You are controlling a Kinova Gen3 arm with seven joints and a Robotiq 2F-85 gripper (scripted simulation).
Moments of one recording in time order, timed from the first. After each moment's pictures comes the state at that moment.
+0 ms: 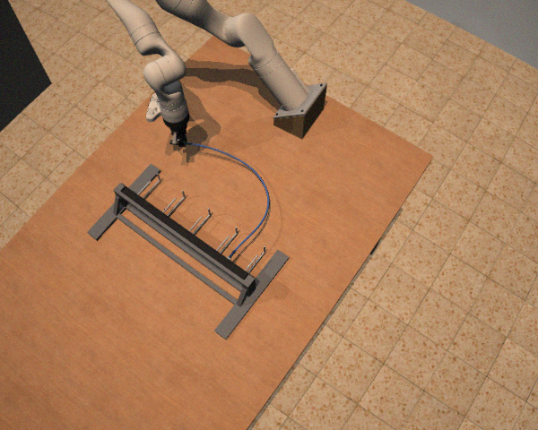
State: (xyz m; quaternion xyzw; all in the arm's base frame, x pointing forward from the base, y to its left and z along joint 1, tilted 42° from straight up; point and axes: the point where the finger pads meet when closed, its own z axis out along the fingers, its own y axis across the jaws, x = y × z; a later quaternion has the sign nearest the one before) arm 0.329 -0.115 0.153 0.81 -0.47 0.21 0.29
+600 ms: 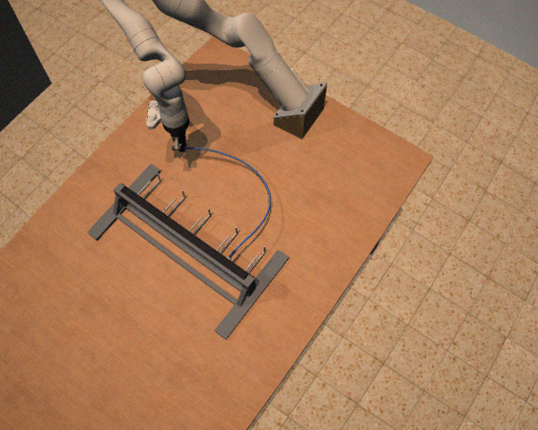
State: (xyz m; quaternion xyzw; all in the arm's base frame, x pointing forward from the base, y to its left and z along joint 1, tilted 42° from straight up) arm 0.345 -0.102 0.148 0.84 -0.42 0.19 0.30
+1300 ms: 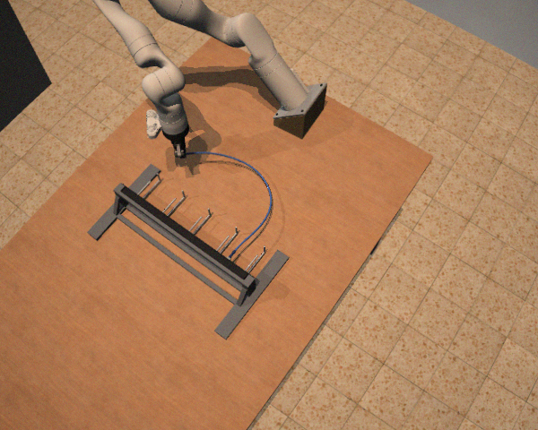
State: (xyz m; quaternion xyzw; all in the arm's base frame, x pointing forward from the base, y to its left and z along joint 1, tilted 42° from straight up) arm 0.364 -0.086 0.141 0.87 -0.35 0.17 0.32
